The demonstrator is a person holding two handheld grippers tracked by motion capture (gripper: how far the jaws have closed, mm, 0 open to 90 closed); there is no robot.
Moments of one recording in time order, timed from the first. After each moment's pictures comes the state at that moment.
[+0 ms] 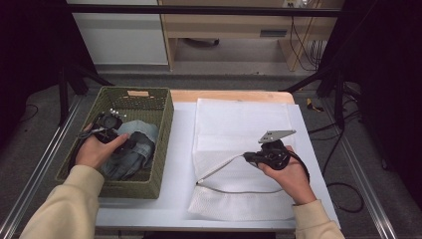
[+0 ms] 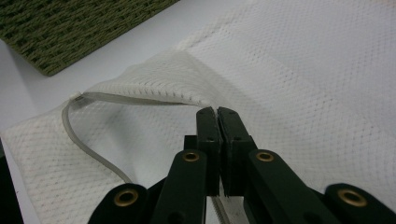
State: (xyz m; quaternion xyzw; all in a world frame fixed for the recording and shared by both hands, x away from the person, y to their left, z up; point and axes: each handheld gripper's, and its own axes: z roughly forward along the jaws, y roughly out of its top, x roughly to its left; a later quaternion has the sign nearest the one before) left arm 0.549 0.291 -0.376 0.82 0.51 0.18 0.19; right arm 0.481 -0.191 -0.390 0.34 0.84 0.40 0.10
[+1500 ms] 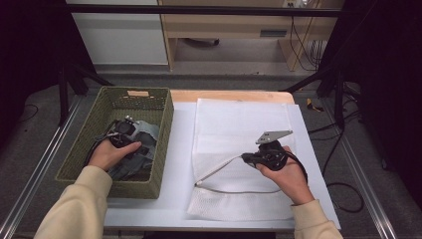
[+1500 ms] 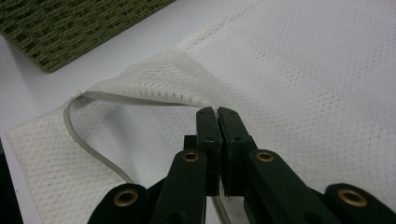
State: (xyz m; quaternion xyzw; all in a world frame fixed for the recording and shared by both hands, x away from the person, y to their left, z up) left arm 0.559 0.268 -0.409 0.84 0.50 0.12 0.19; right arm 0.481 -0.186 -0.392 0.34 0.85 0.40 0.10
